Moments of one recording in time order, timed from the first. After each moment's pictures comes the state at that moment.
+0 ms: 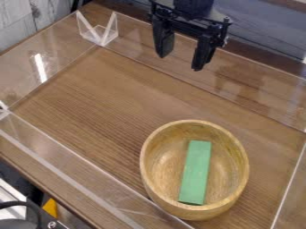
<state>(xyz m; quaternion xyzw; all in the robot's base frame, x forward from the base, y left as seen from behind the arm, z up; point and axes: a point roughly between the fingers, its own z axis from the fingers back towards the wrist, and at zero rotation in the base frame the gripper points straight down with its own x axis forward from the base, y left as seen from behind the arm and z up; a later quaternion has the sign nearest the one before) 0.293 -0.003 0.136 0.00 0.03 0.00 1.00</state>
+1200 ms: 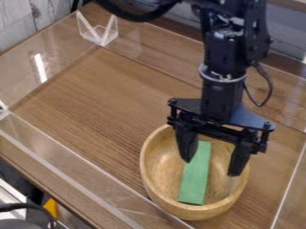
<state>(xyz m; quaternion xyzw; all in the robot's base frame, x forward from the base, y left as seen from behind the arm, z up) 0.208 -0.092 0.088 -0.06 0.07 0.06 0.99</state>
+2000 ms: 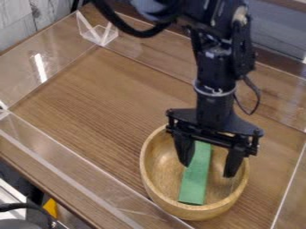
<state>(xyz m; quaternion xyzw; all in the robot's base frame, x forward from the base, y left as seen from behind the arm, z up) 0.220 -0.088 0.061 -0.06 0.05 0.08 0.99</state>
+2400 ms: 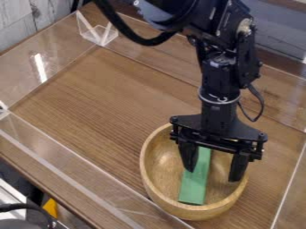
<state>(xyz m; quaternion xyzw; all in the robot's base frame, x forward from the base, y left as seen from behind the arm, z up) 0.221 -0.094 0.055 -0.06 0.05 0.10 0.99</state>
